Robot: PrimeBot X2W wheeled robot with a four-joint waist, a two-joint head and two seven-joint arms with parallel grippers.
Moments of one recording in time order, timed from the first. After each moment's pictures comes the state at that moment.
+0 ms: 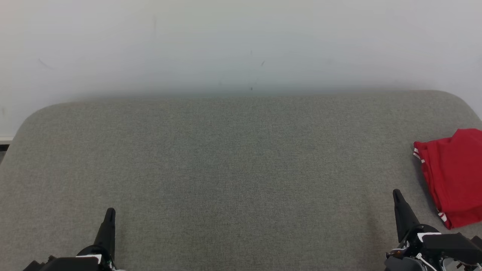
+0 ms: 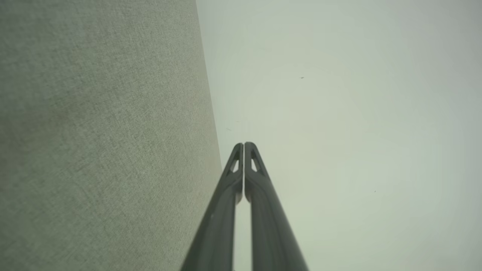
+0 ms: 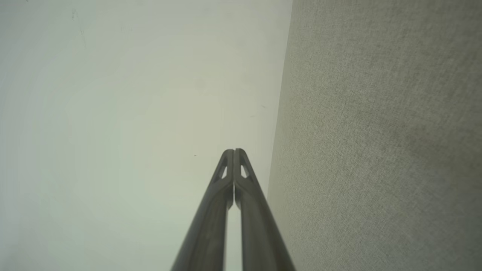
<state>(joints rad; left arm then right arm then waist) -0.10 0.05 0.11 0.25 -1.59 -0.13 0.11 -0.10 -0.05 -0.11 0.25 1.59 0.13 0.11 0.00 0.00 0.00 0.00</state>
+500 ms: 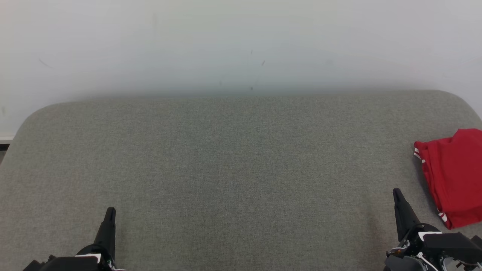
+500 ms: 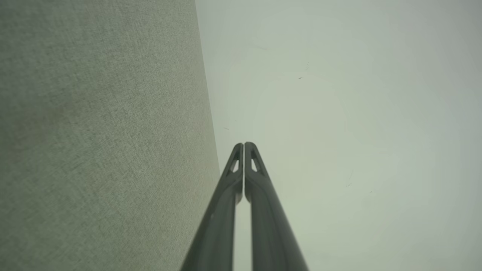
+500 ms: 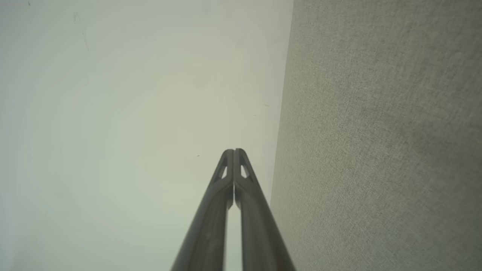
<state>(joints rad) -0.10 0.05 0.11 0.25 -1.61 -0.13 0.12 -0.11 -0.05 -0.11 0.25 1.61 0.13 0.11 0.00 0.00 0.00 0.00</state>
